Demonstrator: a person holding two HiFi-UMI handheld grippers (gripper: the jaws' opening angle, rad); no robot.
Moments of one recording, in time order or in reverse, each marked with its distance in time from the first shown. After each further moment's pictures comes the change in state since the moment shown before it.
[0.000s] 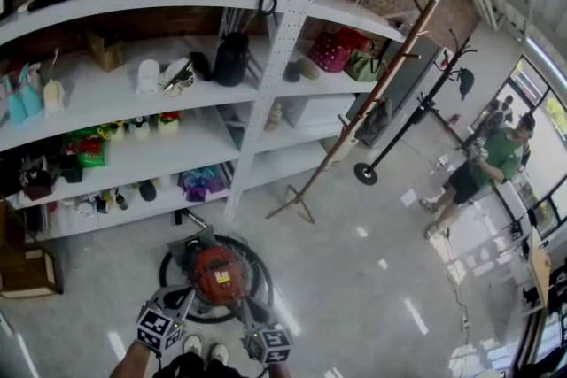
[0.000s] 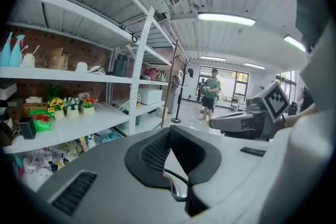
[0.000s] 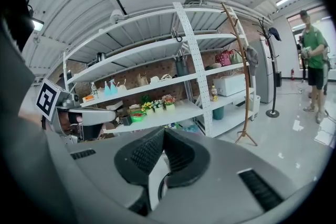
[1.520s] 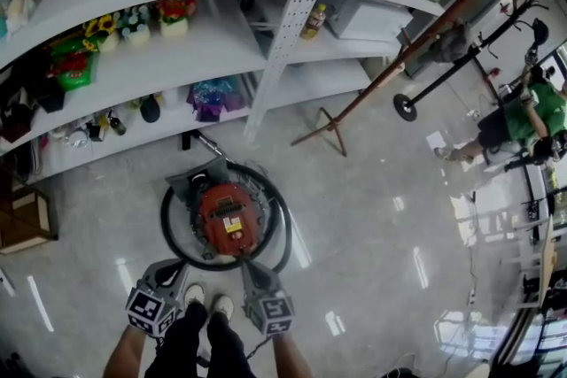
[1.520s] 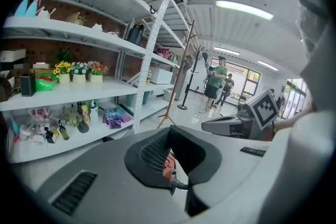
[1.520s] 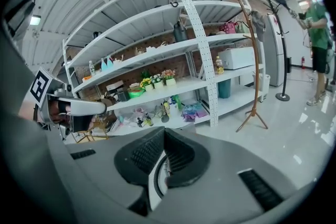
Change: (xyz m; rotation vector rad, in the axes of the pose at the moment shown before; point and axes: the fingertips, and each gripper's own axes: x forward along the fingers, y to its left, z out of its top) left arm 0.067 0.048 -0.162 -0.130 0.113 0.054; right arm 0.116 -0.060 -0.166 0.005 0.167 0.075
